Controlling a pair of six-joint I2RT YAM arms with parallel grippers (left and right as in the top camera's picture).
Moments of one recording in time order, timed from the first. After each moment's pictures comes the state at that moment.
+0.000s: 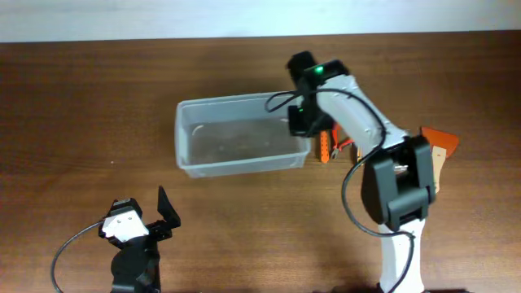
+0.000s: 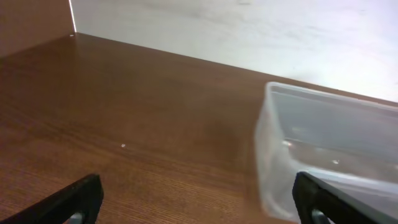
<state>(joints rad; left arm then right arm) -0.12 0.02 0.10 -0.29 -0.33 -0.22 0.32 2.22 1.89 -1.22 -0.06 0.33</state>
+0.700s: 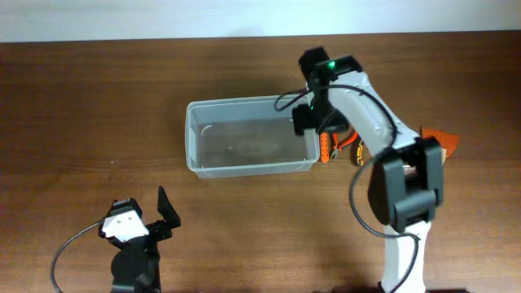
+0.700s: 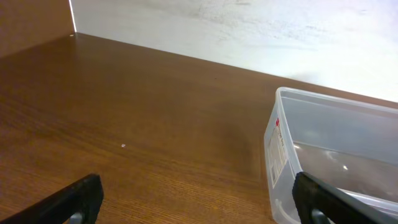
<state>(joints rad) -0.12 0.02 0.10 -0.29 -0.33 -0.22 0.30 2.17 1.91 -1.24 -0.01 0.23</state>
